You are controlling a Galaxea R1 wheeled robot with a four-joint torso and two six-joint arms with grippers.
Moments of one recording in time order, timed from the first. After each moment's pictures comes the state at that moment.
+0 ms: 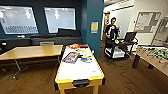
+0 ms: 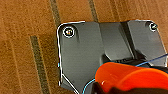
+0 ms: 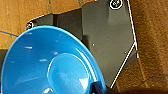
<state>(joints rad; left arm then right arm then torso) 1.49 2.88 -2.70 0.87 -0.11 -0.89 -1.60 2.91 -2.57 0.04 0.13 -0.08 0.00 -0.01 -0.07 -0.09</state>
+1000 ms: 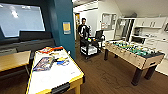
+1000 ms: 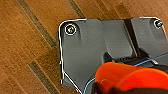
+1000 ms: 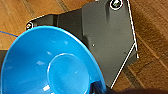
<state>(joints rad) 1.50 2.95 -2.80 0.87 -0.11 -0.89 -1.60 2.92 -2.57 0.04 0.13 -0.08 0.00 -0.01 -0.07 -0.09</state>
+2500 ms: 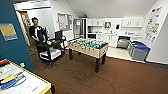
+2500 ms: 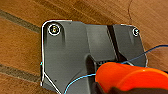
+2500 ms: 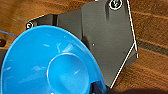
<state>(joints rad) 1.53 2.89 -2.68 0.86 -0.21 -0.91 -1.60 2.92 -2.58 0.04 0.14 -0.08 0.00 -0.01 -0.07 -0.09</state>
